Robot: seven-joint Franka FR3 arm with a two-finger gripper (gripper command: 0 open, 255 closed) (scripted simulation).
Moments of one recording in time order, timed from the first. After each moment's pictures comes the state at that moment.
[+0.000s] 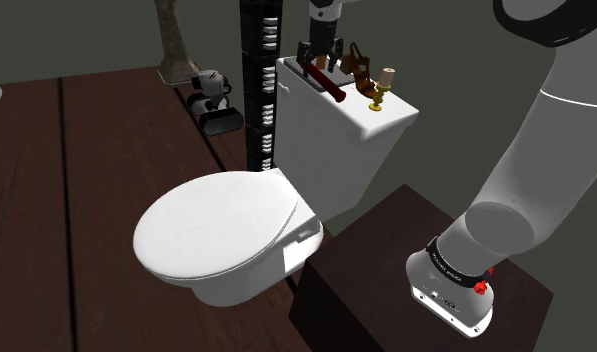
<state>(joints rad) -0.11 0.25 0.02 -1.67 -0.08 1.90 0.17</state>
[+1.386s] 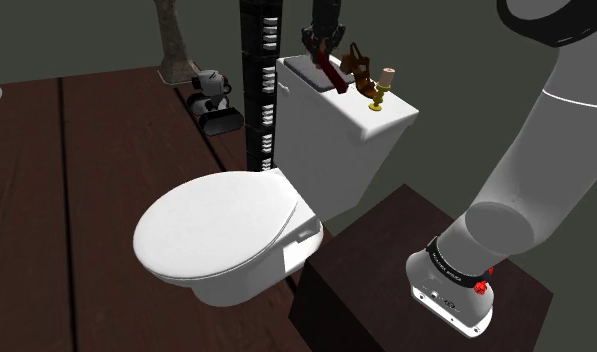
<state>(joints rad) -0.11 0.24 0.02 -1.56 -0.08 1.77 0.16</state>
